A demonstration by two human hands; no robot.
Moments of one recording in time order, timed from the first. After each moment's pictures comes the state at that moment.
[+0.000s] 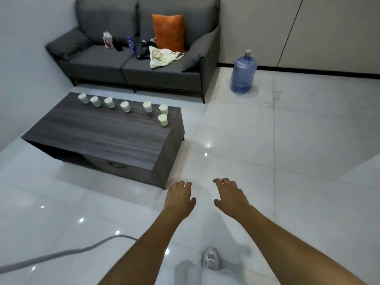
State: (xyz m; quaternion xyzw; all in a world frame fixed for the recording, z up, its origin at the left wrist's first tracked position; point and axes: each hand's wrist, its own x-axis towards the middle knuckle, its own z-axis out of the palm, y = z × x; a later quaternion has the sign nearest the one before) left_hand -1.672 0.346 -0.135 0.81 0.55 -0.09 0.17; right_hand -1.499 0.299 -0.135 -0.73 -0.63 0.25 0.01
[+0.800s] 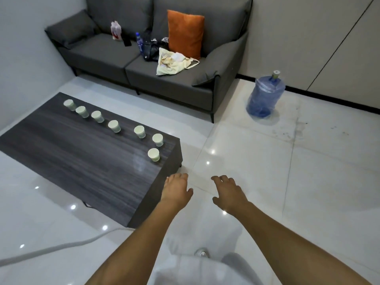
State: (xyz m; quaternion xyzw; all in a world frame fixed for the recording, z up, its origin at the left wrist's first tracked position) left_hand -1.516 0.737 -0.137 0.75 0.62 -0.06 0.21; right_hand -1.336 0.704 -0.140 -0.68 -0.69 0.25 -0.04
